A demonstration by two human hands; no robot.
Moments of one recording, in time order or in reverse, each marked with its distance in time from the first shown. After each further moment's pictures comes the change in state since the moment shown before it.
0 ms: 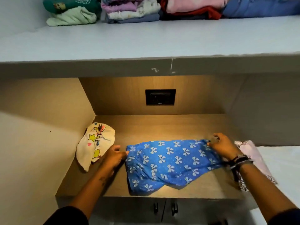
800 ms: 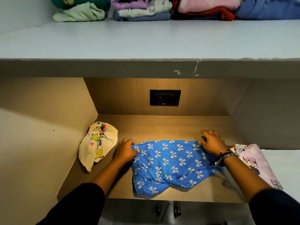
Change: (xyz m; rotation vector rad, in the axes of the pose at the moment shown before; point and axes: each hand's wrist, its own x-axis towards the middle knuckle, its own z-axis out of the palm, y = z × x) left_hand 0.036 0.004 0.027 0.686 0.031 0.297; right_hand 0.035 -0.018 0.039 -0.455 -0.068 -0.186
